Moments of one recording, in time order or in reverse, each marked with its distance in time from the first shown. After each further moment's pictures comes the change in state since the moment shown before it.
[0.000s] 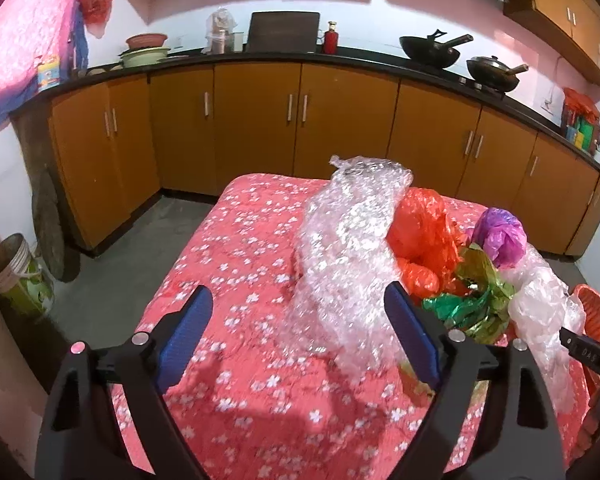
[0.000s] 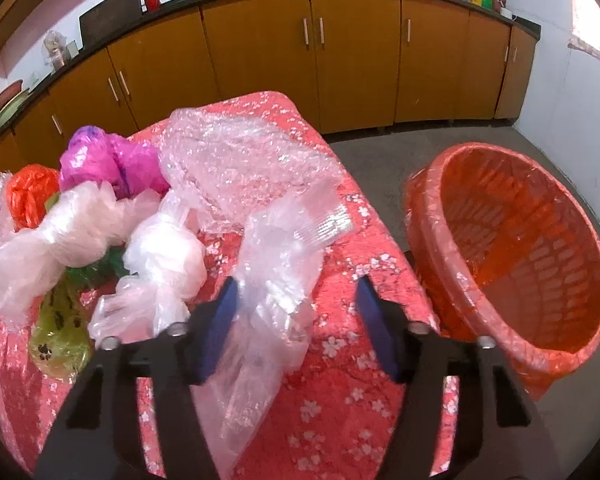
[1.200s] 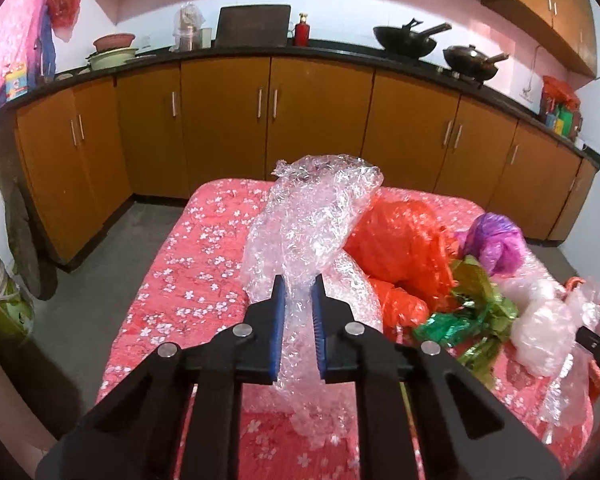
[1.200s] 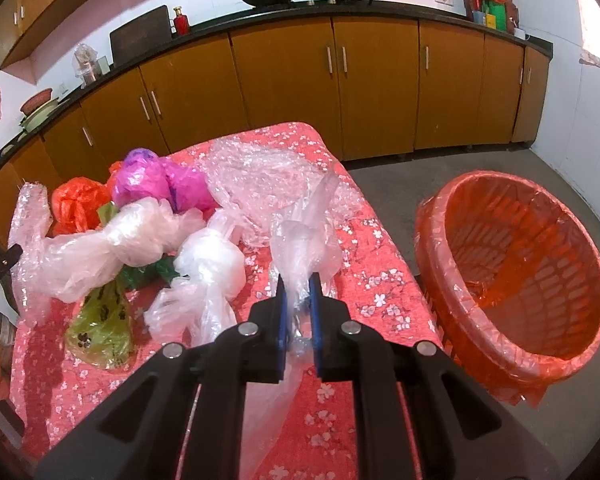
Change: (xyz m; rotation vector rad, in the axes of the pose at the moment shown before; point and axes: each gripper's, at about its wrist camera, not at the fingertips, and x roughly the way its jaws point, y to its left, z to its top) left arm 0.022 -0.003 0.020 0.046 0.019 -0.100; right arm -0.047 0.002 -0.007 -0.036 -0.110 0.093
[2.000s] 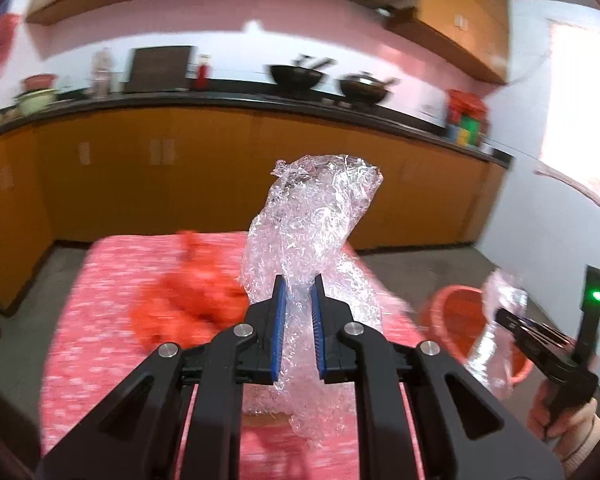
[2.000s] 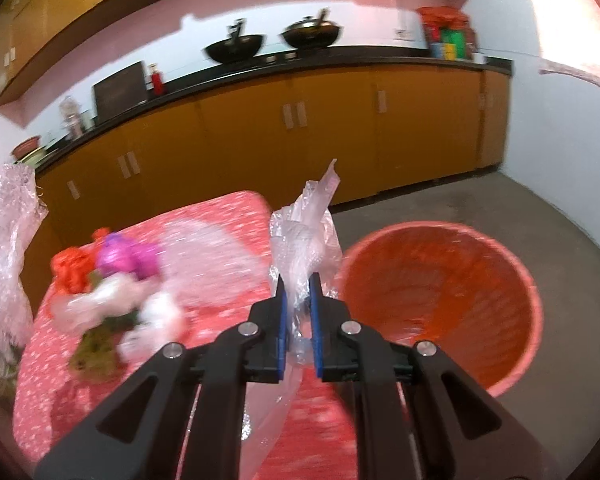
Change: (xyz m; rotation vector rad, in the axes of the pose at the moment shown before) left arm -0.079 -0.134 0.029 0.115 -0.083 -0.349; right arm -0.077 -0.093 0.023 0.075 -0.174 -0.085
